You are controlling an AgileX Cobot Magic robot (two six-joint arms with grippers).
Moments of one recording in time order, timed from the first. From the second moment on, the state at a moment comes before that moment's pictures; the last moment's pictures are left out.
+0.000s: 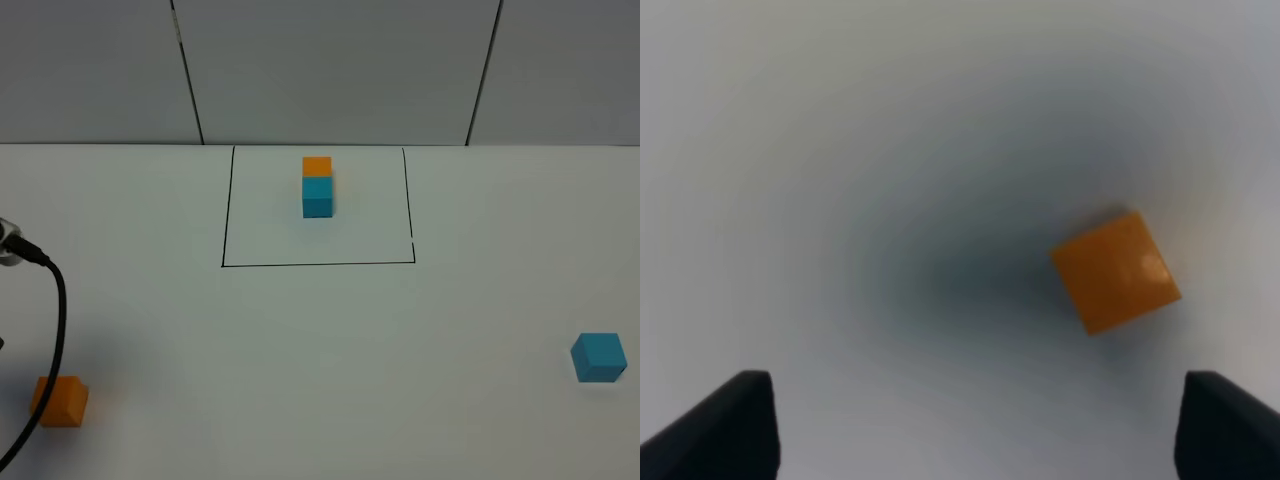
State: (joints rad) left arm 0.02 1.19 -0.82 0.03 0.75 0.47; right arm -0.03 0.04 -0.50 -0.12 1.07 0.12
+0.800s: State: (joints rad) left arm -0.10 1.58 -0.87 0.22 0.81 0.89; right arm -0.03 0.04 -0.50 -0.12 1.07 0.12
